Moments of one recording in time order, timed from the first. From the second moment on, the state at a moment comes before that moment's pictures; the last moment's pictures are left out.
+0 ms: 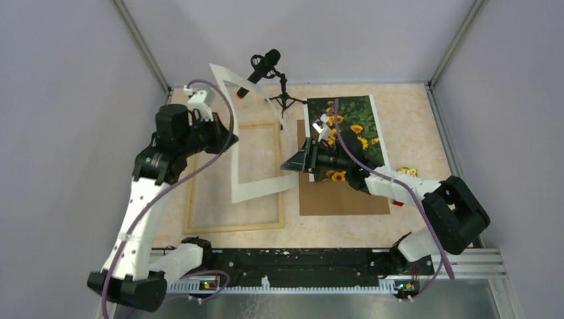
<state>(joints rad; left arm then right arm) -0.21 1.09 1.23 -0.66 0.50 -0.32 0.69 1.47 0.76 0.49 -0.57 0.89</state>
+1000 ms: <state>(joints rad) -0.54 1.38 1.44 -1.19 -0.59 -0.33 0.55 1.56 0.81 0.26 -0.64 0.82</state>
